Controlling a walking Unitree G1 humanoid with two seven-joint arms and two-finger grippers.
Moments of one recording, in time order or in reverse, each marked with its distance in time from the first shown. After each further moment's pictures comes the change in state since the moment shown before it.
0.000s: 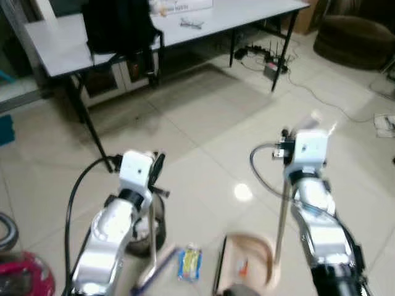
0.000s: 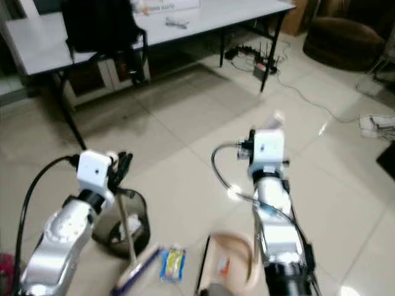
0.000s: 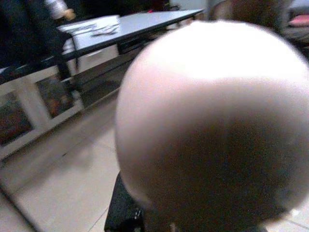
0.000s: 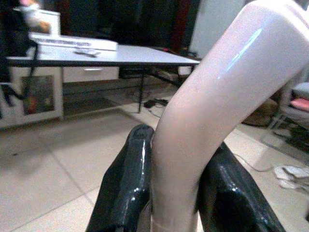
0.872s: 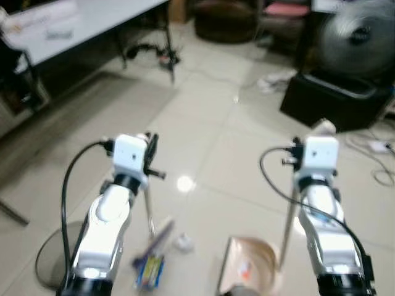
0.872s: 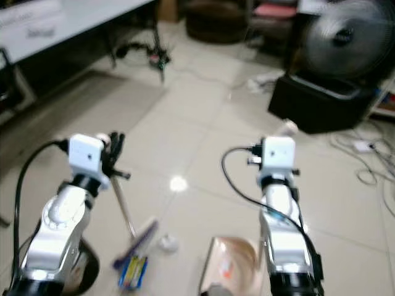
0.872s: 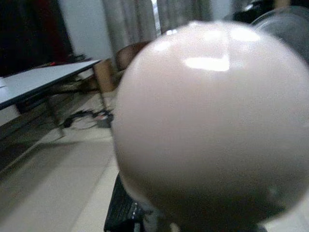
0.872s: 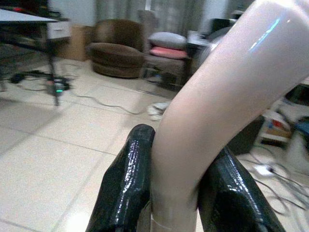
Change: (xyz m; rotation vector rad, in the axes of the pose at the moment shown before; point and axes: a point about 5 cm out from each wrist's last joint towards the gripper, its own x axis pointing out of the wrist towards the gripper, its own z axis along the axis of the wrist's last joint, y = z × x) left arm 0.013 0.016 0.022 0.041 -0.111 0.091; right arm -0.012 -0.010 -0.010 0.001 0.100 -0.058
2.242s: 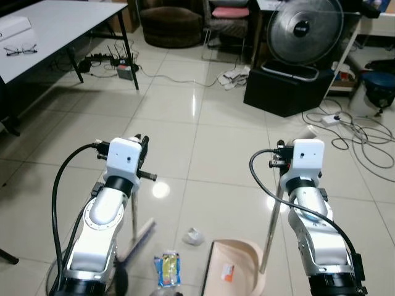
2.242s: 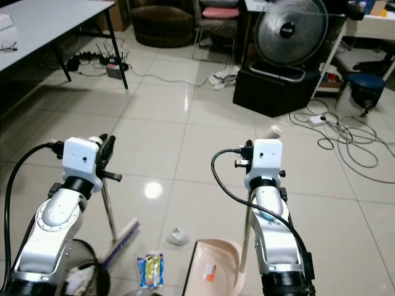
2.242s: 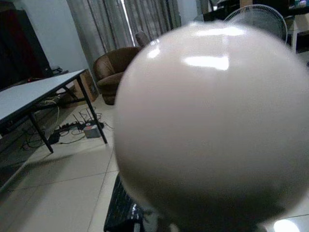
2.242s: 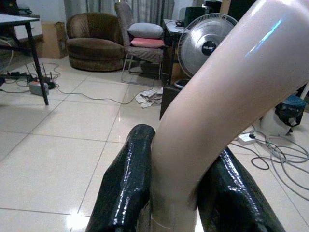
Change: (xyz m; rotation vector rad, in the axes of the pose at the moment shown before) left arm -0.005 0.011 -0.006 0.084 0.036 0.063; right arm -0.001 0.018 0.000 0.071 0.022 0.085
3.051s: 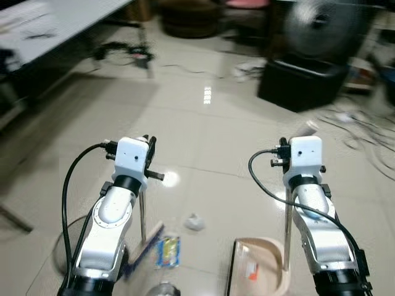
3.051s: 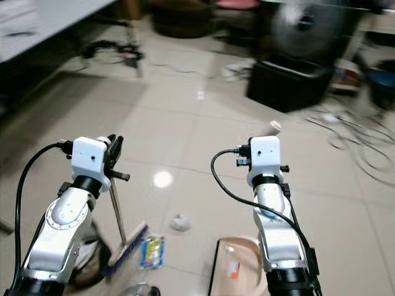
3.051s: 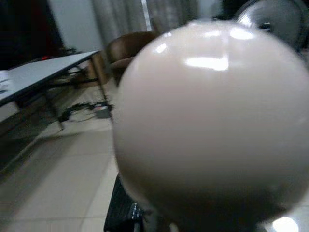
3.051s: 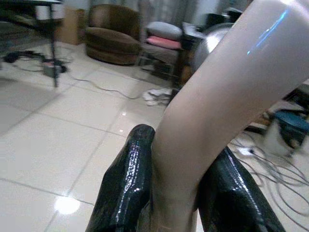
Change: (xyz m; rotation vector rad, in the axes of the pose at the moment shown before) left arm 0.004 -0.011 0.000 -0.031 0.010 -0.015; right arm 0.004 -0.005 0.001 -0.130 -0.017 0.003
